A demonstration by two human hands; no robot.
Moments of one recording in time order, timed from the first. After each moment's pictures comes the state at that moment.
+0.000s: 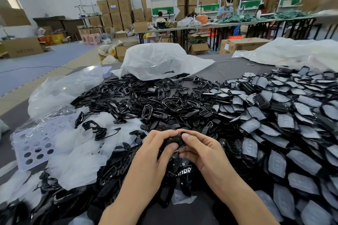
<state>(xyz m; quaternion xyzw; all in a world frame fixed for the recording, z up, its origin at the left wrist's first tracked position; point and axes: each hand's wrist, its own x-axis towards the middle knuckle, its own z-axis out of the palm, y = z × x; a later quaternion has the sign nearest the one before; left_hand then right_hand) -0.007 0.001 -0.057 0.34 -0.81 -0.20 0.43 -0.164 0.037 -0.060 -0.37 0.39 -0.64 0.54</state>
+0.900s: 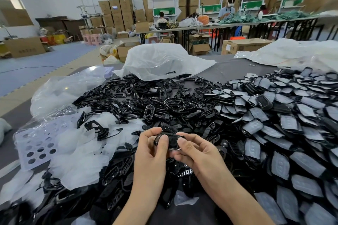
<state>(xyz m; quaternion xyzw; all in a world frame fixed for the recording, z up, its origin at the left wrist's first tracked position) -0.026 0.008 -0.060 0.40 -0.51 -0.50 0.58 -0.149 0.039 -0.062 -0.31 0.37 -0.66 0.57</state>
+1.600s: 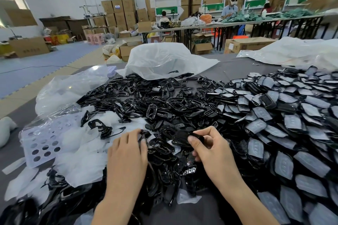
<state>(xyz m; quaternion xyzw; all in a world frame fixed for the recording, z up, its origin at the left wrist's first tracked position) 0.024 -0.021 -0.067 0.60 -0.74 0.01 0.31 -0.166 0.038 -0.071 -0.46 0.57 -0.61 0.30</state>
